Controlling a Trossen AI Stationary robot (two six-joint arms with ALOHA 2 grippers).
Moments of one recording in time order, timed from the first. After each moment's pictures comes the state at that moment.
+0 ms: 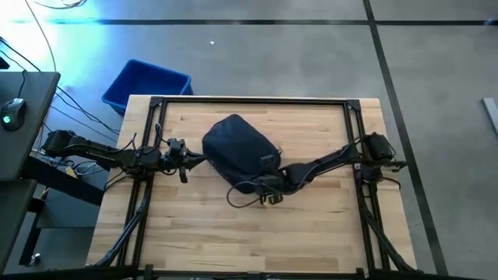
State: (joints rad) left arm -0.13 0.56 0.01 0.48 -0.35 -0.44; right arm 0.21 1.94 1.22 -0.47 0.38 -0.18
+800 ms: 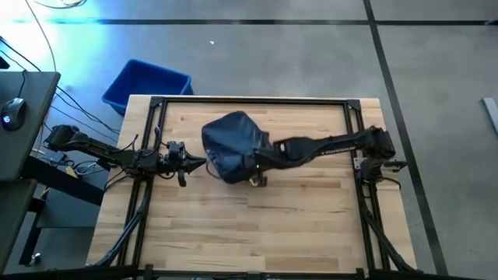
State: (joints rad) left arm -0.24 0.56 0.01 0.49 -0.43 -0.44; right arm 0.12 1.88 1.76 -0.85 0.37 -0.09
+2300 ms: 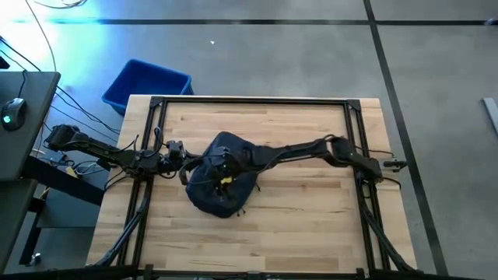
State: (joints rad) left arm -0.24 0.56 0.01 0.45 -0.50 -0.44; right arm 0.07 2.28 2.03 -0.37 -0.39 -0.31
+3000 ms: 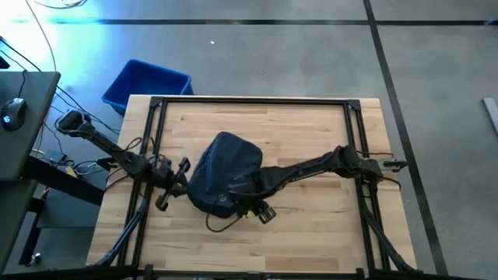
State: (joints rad) left arm -0.57 0.71 0.13 0.68 -0.24 -0.15; right arm 0.26 2.25 2.04 -1.14 -0.07 -0.34
